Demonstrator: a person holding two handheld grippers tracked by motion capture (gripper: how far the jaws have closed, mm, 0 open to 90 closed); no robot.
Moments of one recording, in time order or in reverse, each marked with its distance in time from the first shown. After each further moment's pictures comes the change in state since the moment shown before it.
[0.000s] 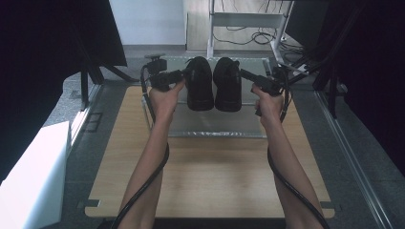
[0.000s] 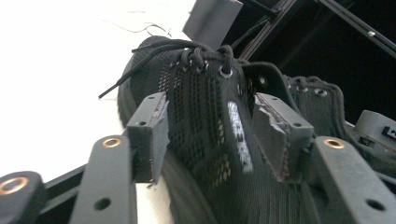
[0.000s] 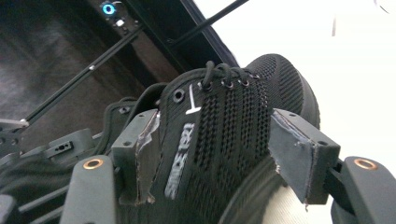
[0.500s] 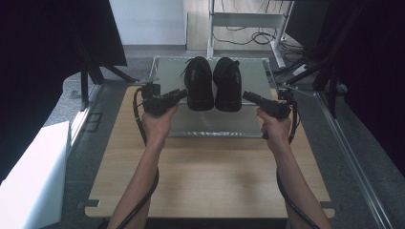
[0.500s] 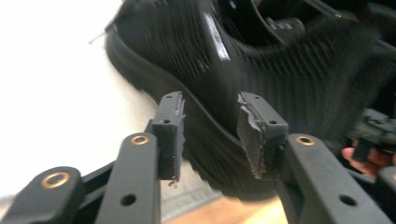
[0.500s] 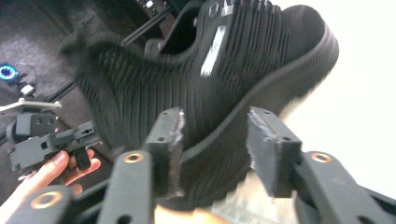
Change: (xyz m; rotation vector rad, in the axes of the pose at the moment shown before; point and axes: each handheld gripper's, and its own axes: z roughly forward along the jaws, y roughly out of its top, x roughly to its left) left arm 0.003 -0.063 -0.035 -0.003 -0.113 0.038; right arm -0.001 -0.052 -0.047 0.044 0.113 -0.018
